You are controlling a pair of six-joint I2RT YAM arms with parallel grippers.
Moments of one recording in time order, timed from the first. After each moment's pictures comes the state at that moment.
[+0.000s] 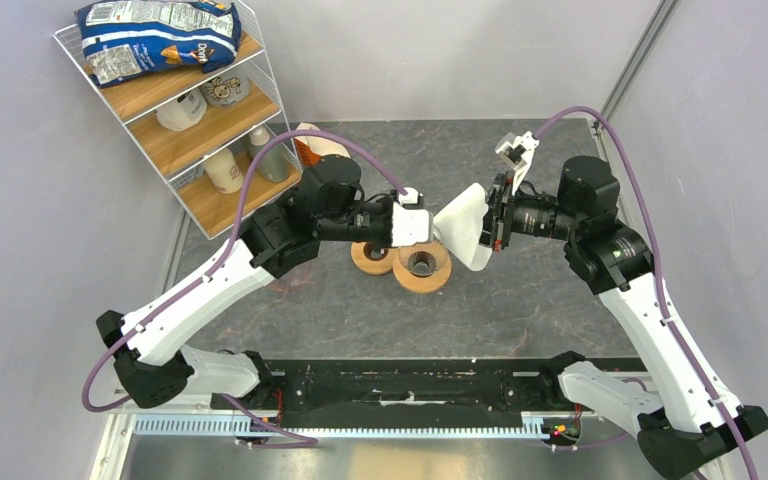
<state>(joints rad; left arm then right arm) -0.92 1.29 1.49 -0.54 0.48 0.68 0.40 0.98 1.22 -0.46 -0.84 0.29</state>
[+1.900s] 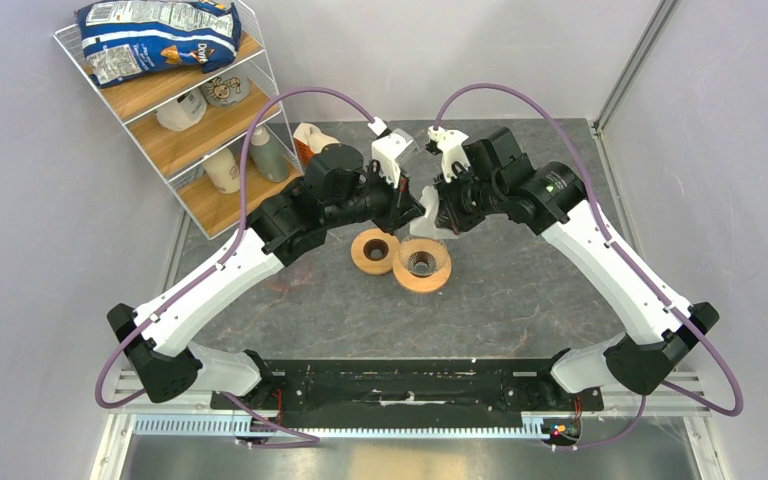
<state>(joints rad) -0.85 1.34 1.48 -0.49 0.21 -0.21 0.66 1.42 1.68 -1.05 -0.16 0.10</state>
